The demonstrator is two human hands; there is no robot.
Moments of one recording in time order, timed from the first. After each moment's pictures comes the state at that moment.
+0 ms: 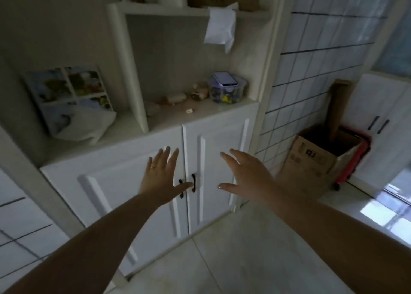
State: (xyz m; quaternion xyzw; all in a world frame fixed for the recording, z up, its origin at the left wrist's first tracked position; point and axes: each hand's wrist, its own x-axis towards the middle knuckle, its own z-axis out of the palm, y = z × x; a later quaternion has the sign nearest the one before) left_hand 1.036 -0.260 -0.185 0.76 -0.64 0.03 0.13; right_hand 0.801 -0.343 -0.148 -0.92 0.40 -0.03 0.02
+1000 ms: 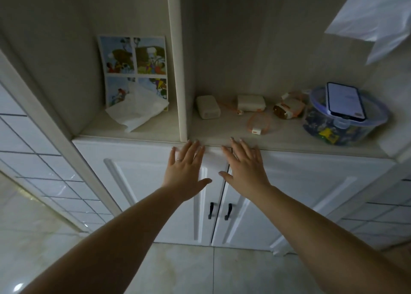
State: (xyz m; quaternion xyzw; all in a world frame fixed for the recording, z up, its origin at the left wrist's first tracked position) left_hand 1.092 -0.402 -0.206 0.90 -0.42 0.05 0.02; right_hand 0.994 -0.558 -0.194 -0.99 0.14 -0.06 0.01
